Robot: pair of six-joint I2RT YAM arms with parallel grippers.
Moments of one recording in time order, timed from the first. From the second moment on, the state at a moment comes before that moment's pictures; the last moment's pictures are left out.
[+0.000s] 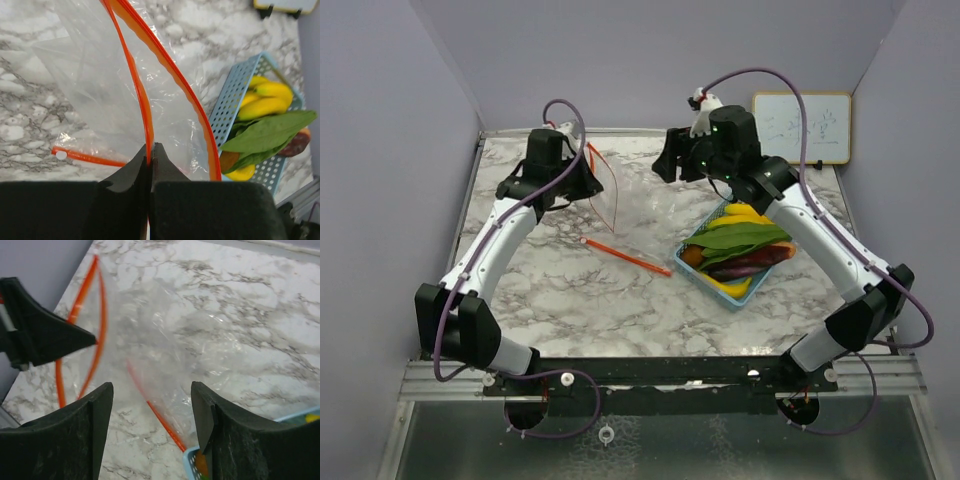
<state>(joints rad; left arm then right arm) -0.24 1.41 1.33 -0.47 0.28 -0.48 0.59 1.52 1.64 -0.52 -0.01 0.32</state>
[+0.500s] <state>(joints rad) -0.35 1.47 1.33 -0.50 0.27 -0.38 0.65 1.72 1.67 -0.44 -0.25 0.33</state>
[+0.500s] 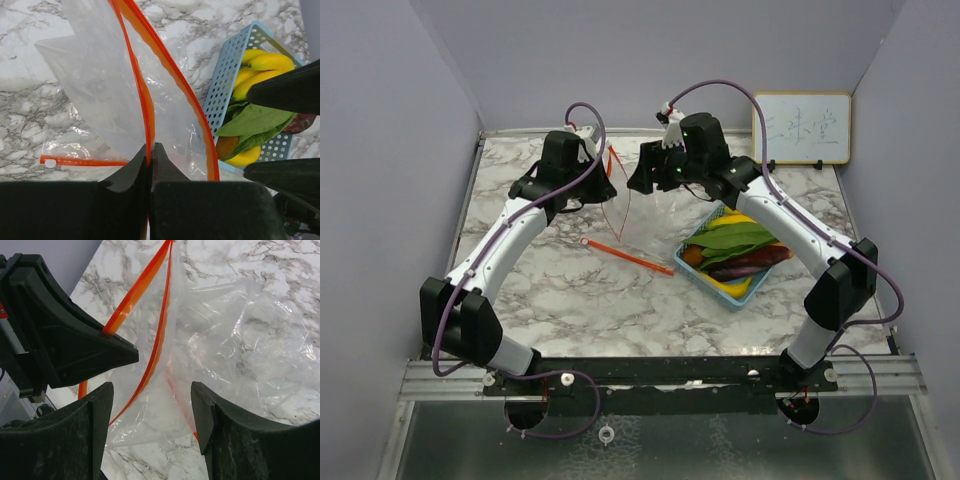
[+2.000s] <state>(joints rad) -0.40 1.57 1.70 -0.83 -0.47 -0.06 0.69 1.82 1.54 -0.26 -0.03 0.50</state>
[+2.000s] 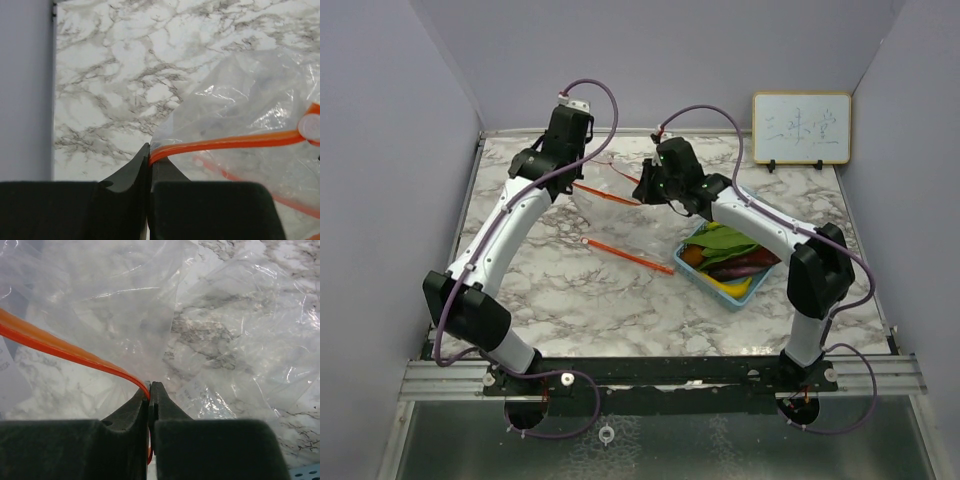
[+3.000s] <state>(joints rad) -0.48 1.64 1.42 -0.56 -0.16 -0.23 0.19 1.51 1.42 -0.91 0.30 0.58</state>
